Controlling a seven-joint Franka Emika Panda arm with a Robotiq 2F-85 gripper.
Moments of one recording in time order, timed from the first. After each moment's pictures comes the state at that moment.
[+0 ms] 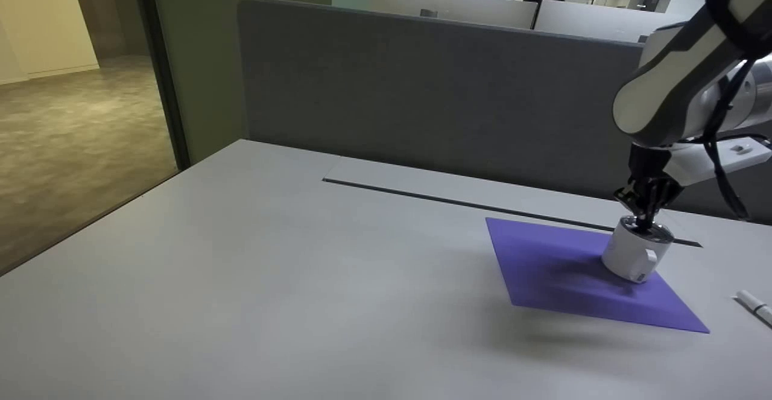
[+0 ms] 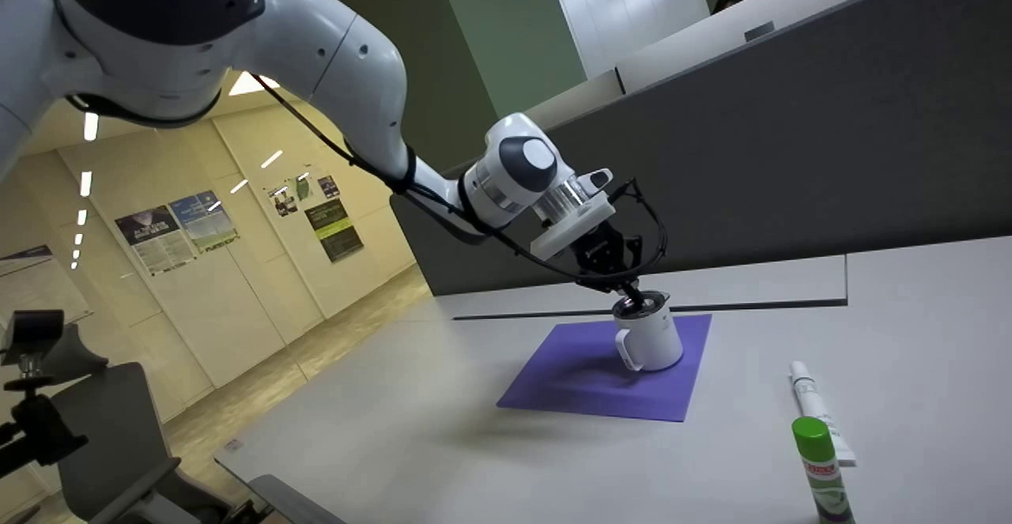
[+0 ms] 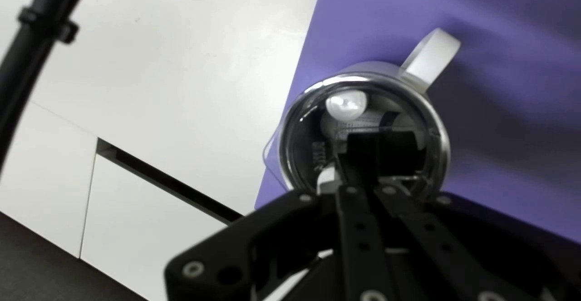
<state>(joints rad) 0.02 0.81 -0.15 -1.66 -0.32 2.54 -0.17</state>
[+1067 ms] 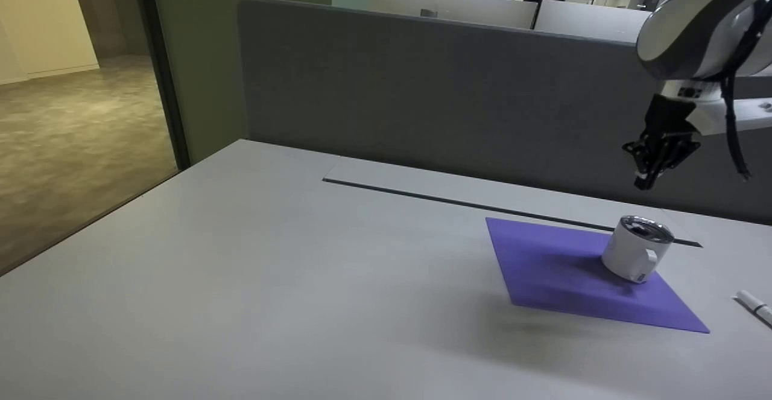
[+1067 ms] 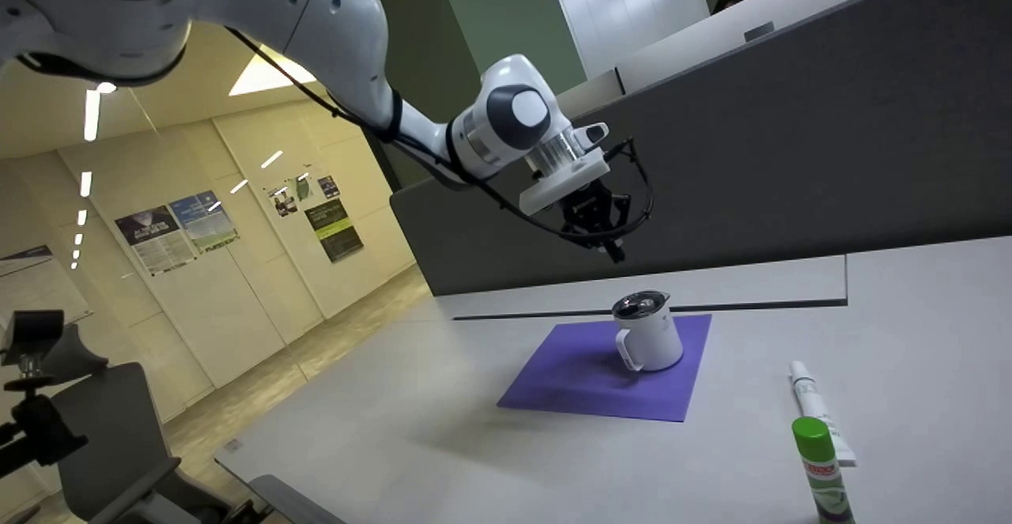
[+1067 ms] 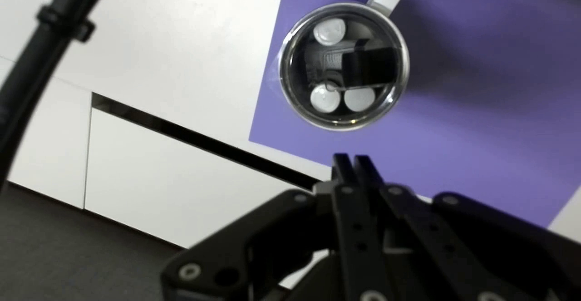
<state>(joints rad) -0.10 0.69 -0.03 -1.66 -0.16 2.50 -0.32</state>
